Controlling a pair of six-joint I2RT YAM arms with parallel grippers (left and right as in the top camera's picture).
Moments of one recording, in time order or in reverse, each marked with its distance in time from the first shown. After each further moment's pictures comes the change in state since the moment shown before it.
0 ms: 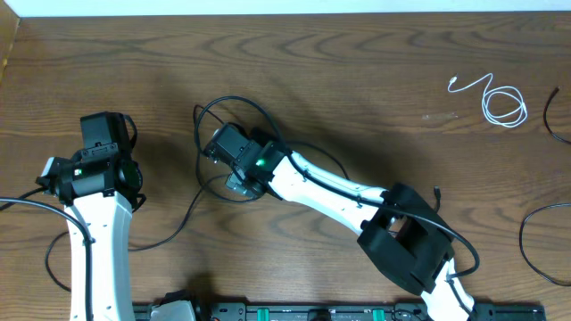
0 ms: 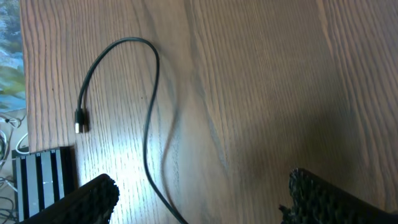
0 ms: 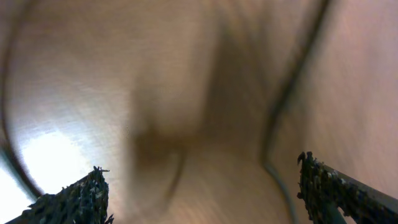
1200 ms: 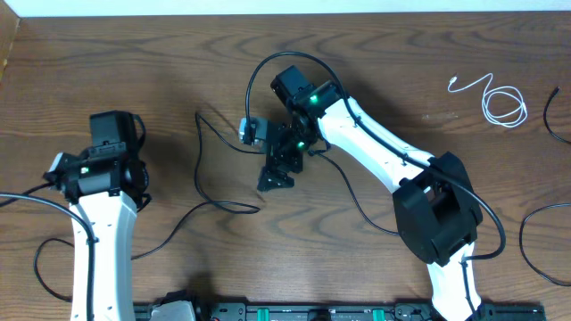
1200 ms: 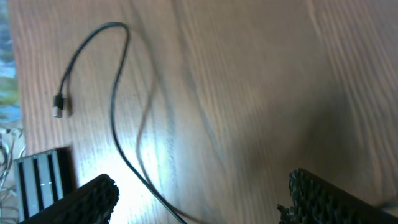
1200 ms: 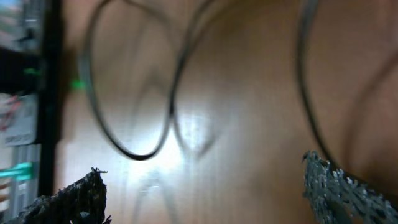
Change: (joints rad) left arm -0.039 0.000 0.000 -0.010 0.000 0.008; right arm -0.309 0.000 0.112 -0.372 -0.993 -0.497
